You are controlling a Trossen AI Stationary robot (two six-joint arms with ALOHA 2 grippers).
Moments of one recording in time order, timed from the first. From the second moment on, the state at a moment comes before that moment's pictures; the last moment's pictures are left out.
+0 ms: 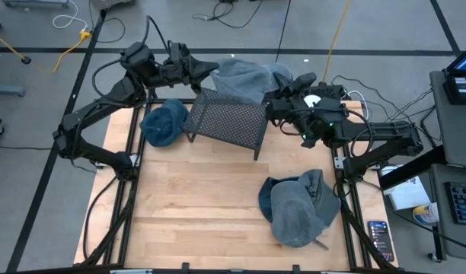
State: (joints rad) left arm 0.57 1.33 1.47 0.13 0.50 -1.48; right arm 0.05 1.35 1.41 0.25 1.08 -1.44
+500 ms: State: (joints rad) left arm 0.65 1.33 1.47 0.19 0.62 -1.52; right arm 0.25 1.35 1.41 0.07 1.18 -0.98
